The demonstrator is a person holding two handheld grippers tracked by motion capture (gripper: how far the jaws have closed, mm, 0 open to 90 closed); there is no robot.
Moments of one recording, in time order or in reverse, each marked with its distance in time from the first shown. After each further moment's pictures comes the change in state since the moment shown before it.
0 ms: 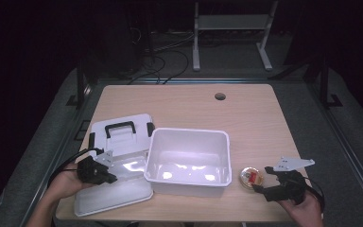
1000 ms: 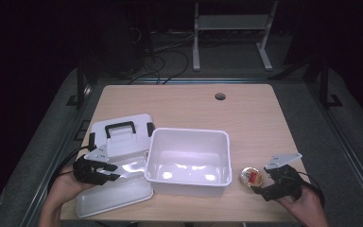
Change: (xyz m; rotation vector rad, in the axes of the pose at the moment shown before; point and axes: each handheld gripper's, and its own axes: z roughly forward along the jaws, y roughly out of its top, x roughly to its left) left arm -0.012 0.001 -0.019 -0.186 0.125 -0.104; right arm -0.001 0.016 0.010 0.179 -0.011 -0.077
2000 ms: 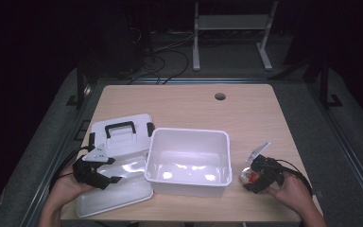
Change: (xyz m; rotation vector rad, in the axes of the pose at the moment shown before) left arm -0.003 -0.002 0.000 -0.062 0.045 -0.014; right arm -0.008 0.034 0.043 0.266 0.056 -0.072
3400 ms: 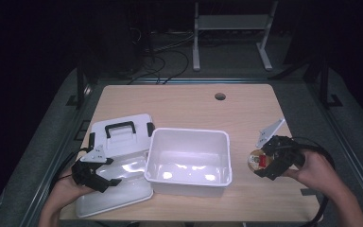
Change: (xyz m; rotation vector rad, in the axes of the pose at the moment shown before) left arm -0.001 -0.006 0.000 -0.019 -0.015 -0.040; right arm 0.000 0.035 -0.104 -0.023 -0.006 -0.233
